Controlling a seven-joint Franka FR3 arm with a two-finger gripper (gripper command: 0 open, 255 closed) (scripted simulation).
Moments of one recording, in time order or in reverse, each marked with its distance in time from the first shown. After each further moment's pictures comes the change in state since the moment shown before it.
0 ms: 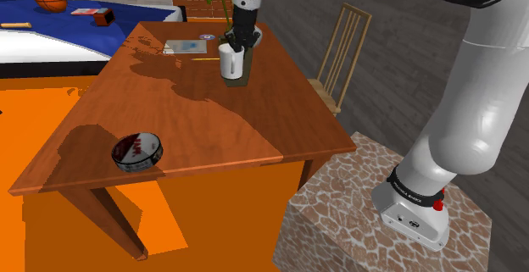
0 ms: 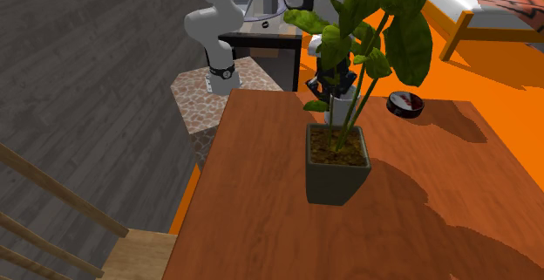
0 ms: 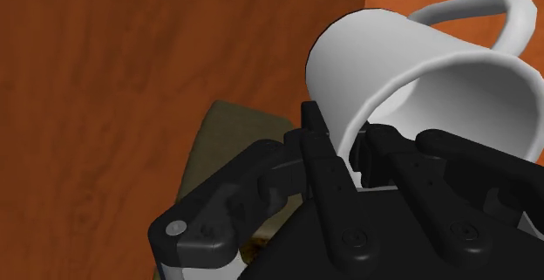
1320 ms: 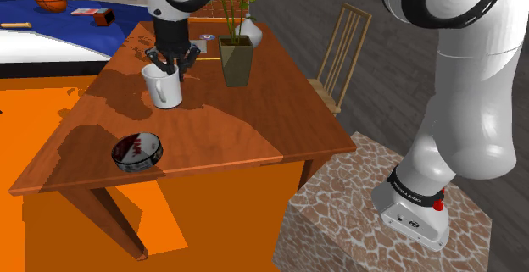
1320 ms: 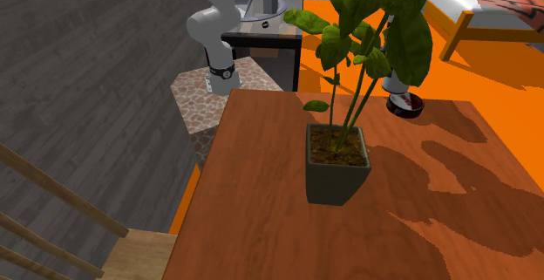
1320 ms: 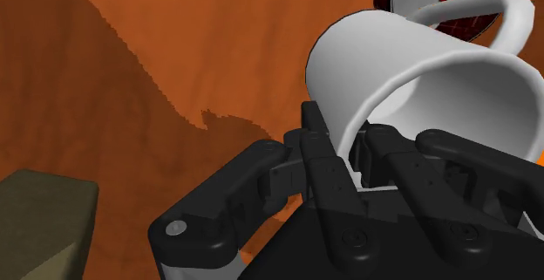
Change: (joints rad) arm 0.301 0.201 0.121 0.317 -0.117 -0.122 0.441
